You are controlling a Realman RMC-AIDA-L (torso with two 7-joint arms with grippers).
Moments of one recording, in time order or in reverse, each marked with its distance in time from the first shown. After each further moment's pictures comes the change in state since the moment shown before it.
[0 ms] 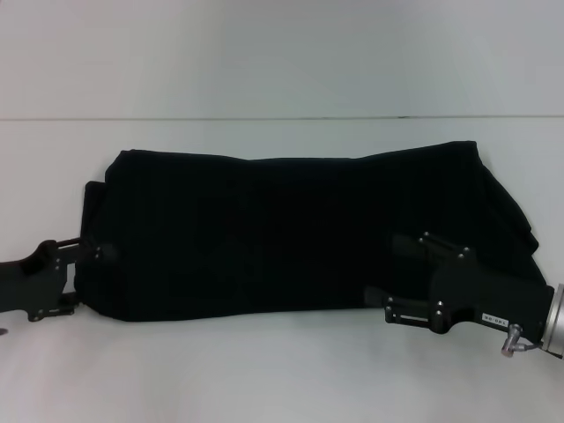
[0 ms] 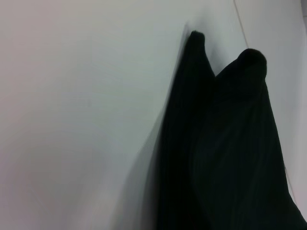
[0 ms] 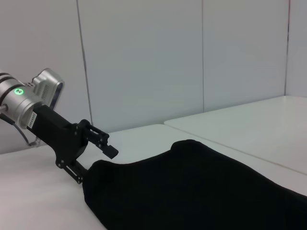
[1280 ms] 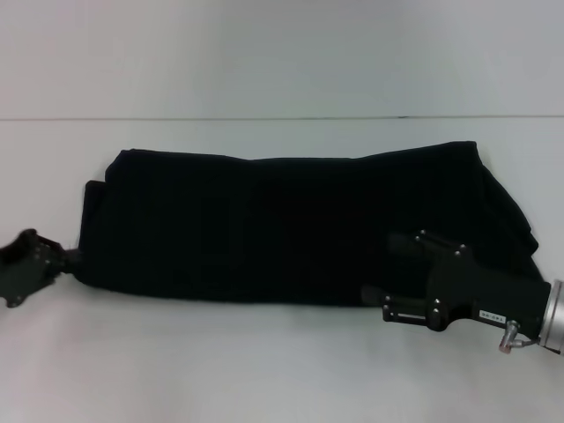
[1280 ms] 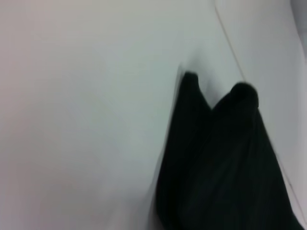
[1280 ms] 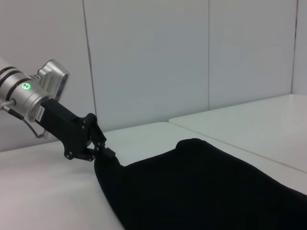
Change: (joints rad) left arm 0.010 0.002 -0.005 0.051 -0.009 -0.026 0.032; right arm 0.011 -0.003 -0.017 -0.005 0.000 0.003 0.012
